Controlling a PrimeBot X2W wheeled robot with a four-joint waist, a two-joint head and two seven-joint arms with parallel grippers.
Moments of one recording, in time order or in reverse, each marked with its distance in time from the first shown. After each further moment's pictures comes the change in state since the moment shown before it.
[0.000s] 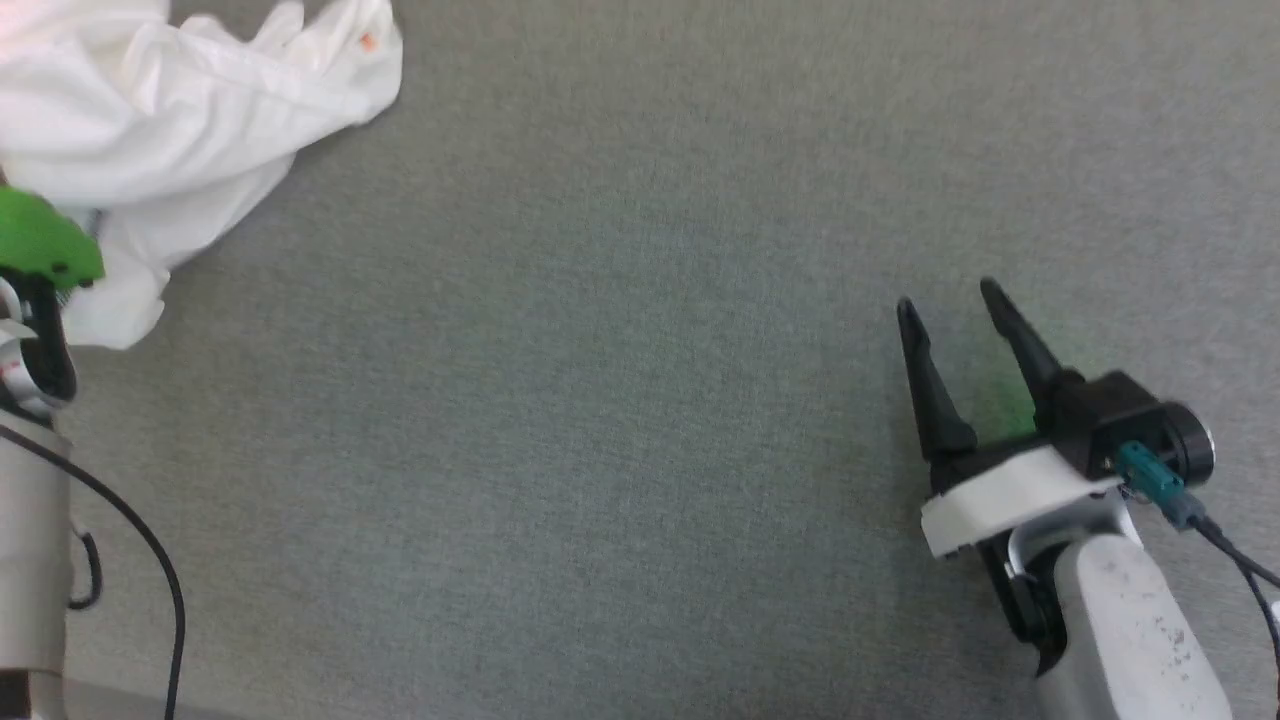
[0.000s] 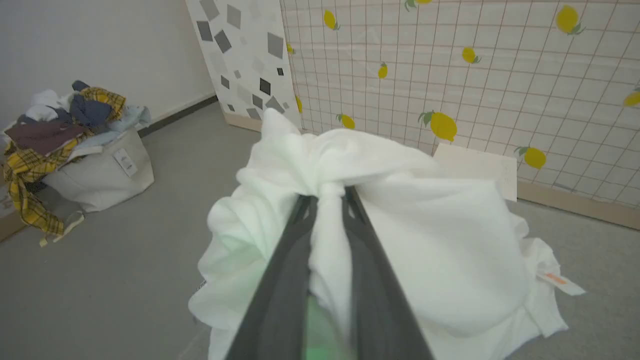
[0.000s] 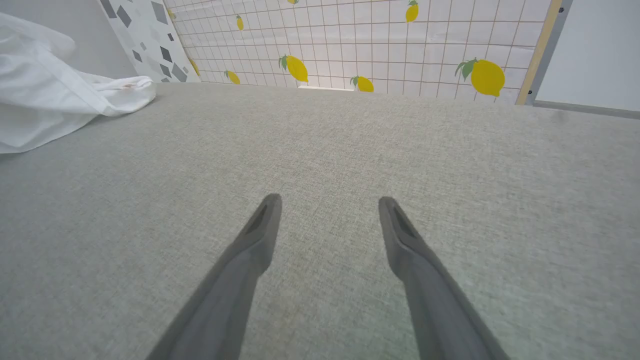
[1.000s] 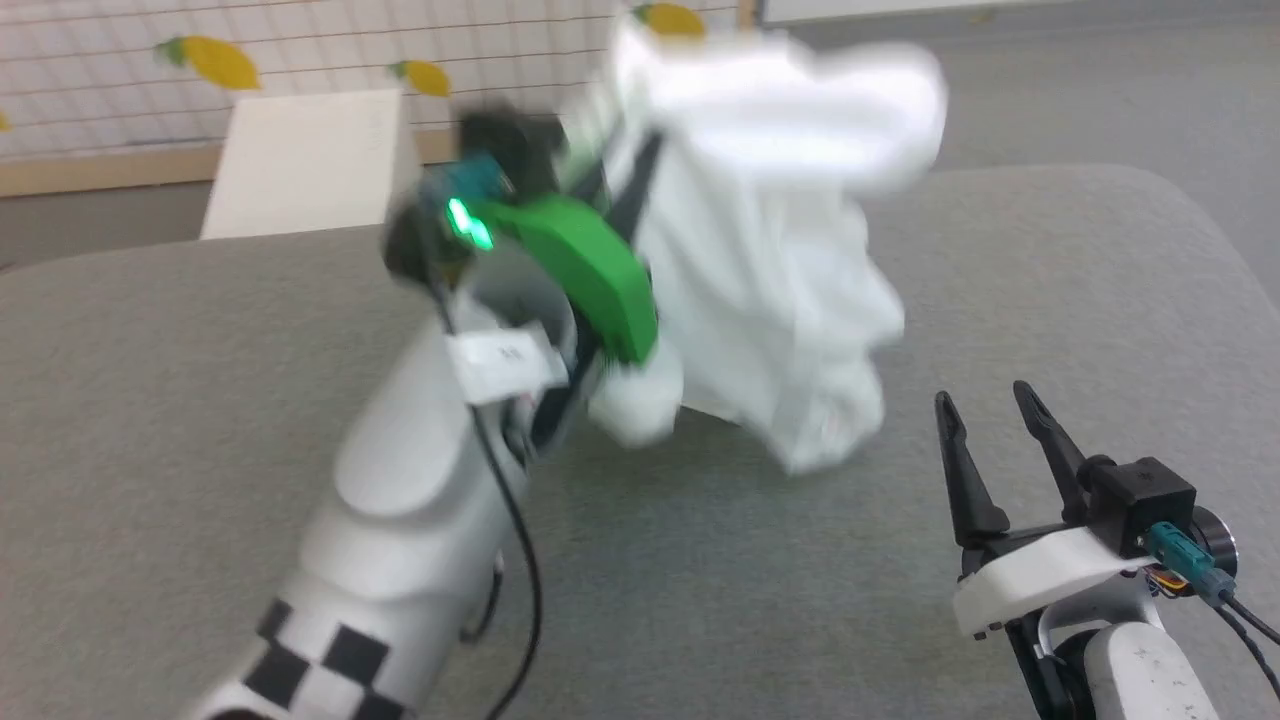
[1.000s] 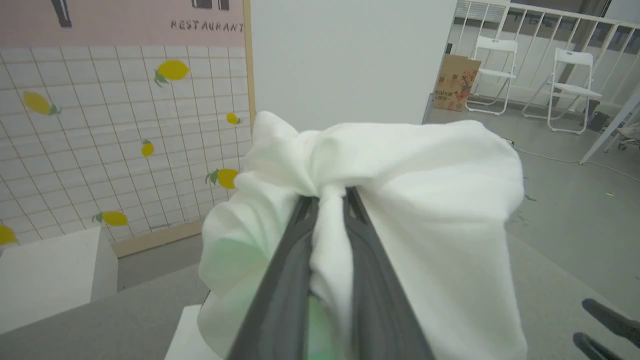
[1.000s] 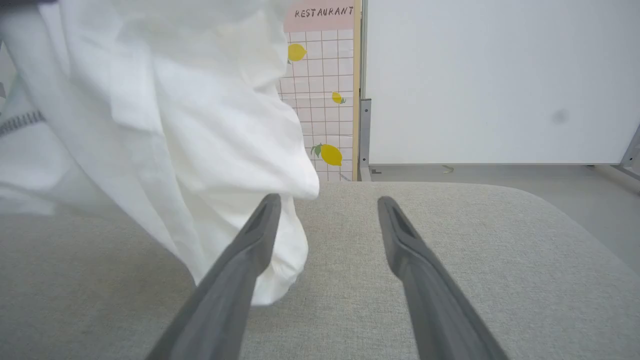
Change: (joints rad) left arm -0.051 -0.387 -0.483 -0.141 -0.033 -0.145 0.169; right arm 0.164 -0.002 -0.064 -0.032 0.052 0.000 0.031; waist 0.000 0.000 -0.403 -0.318
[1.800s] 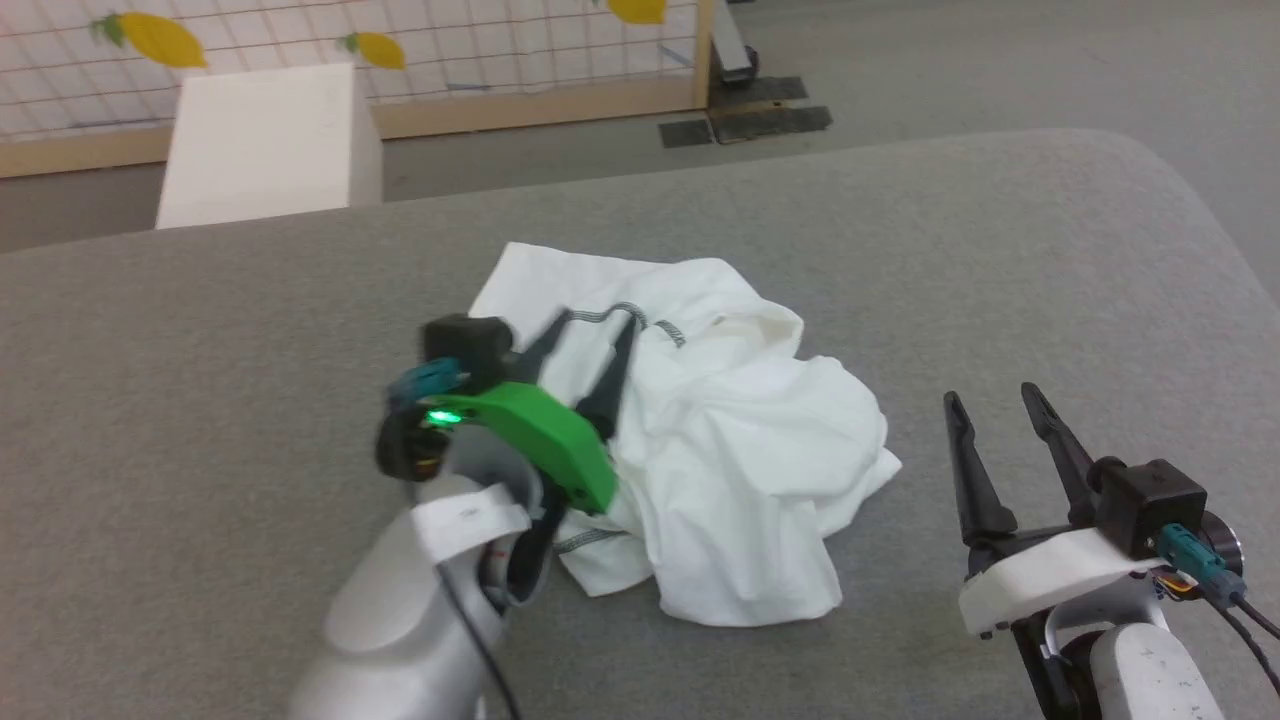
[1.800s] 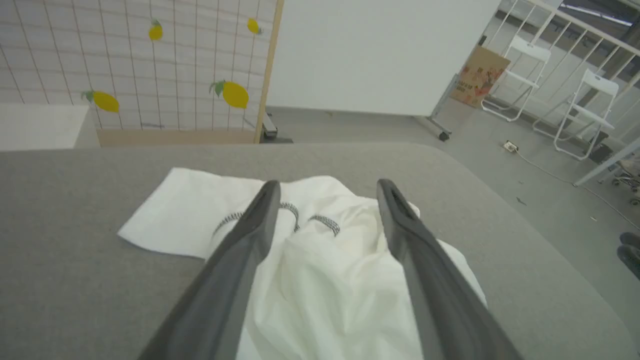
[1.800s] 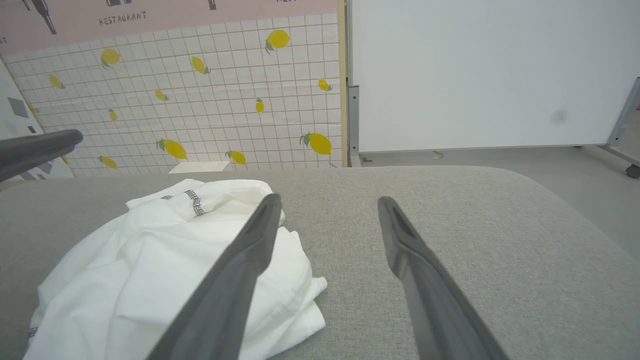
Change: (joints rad) left arm 0.270 0.014 -0.003 0.042 -0.110 0.024 -0.109; right arm 0.000 0.000 -0.014 0.010 0.016 0.000 -0.010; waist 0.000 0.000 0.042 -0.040
